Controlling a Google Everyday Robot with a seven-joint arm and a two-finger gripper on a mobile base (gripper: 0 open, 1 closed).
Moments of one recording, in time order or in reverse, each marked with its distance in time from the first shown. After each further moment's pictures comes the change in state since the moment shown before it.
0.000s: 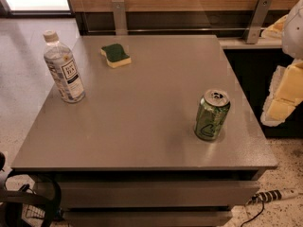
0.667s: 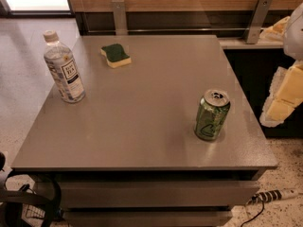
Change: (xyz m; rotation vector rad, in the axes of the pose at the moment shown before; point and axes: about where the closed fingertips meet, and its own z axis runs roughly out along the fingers) arm 0.001 0.000 0.003 -0.014 -0.070 0.002
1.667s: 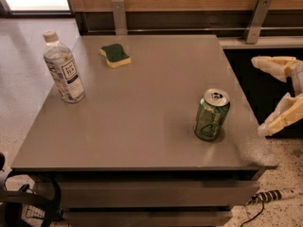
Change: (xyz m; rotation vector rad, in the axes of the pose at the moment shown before) arm 0.021 -0.008 0.061 -0.112 -0.736 0.035
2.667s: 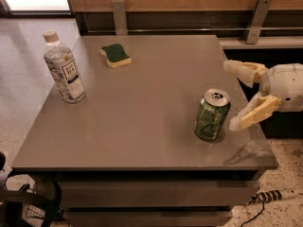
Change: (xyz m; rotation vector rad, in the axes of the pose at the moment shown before) arm -0.031 0.006 0.048 -0.088 -0.314 0.117
